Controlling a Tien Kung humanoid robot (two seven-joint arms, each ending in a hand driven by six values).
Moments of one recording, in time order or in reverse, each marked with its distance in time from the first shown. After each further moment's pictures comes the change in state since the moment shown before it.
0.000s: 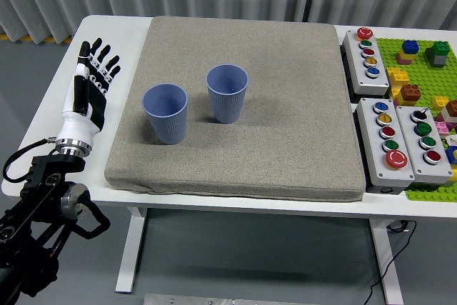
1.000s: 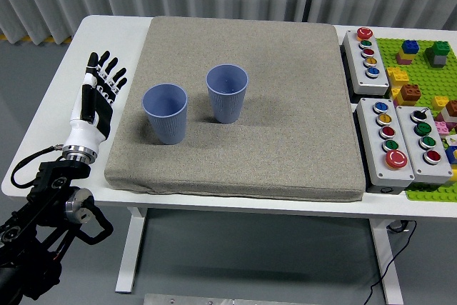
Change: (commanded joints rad) left arm -0.010 0.001 0.044 0.068 -0.051 -0.013 -0.013; right arm -0.004 0.005 -0.022 0.002 0.046 -0.008 -0.004
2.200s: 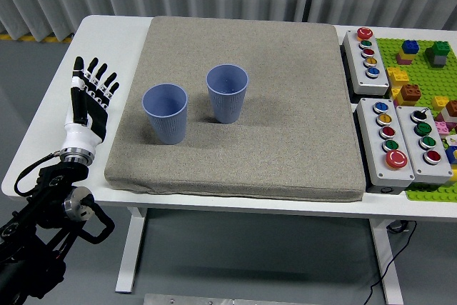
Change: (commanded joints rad) left arm -0.017 -0.012 -0.005 0.061 -0.137 0.000 -0.037; right arm 0.013 -0.008 -0.006 0.001 -0.030 0.016 -0.010
